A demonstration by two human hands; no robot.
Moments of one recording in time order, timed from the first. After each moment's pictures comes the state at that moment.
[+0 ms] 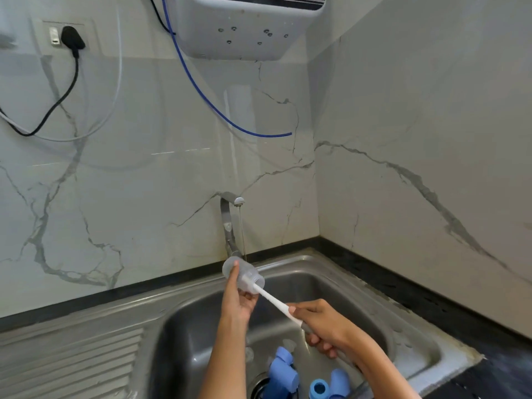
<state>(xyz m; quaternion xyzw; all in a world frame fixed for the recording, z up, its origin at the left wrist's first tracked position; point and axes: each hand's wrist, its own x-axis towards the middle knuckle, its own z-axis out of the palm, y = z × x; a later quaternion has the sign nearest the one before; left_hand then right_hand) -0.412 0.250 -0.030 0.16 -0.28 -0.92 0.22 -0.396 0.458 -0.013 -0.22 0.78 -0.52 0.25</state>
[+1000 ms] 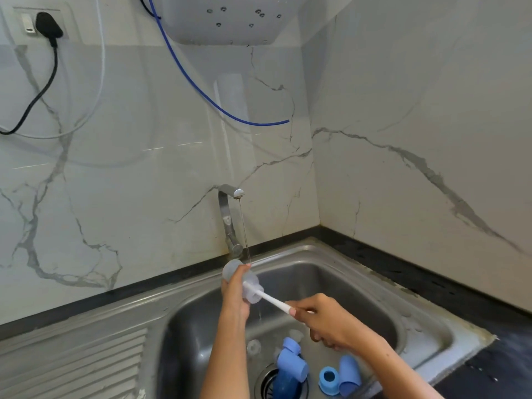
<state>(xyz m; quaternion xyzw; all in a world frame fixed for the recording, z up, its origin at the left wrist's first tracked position) -0.418 0.234 -0.032 0.25 -0.41 -0.85 0.23 -0.388 0.447 -0.018 -0.28 0.83 -0.46 0.16</state>
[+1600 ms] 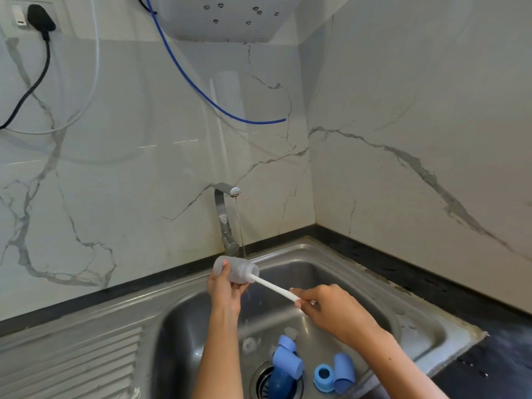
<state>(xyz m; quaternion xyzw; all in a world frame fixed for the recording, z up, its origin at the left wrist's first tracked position) -0.416 0.227 -0.032 0.18 -0.34 -0.88 0.29 -0.393 0.457 -0.018 -0.32 0.90 -0.29 -0.04</state>
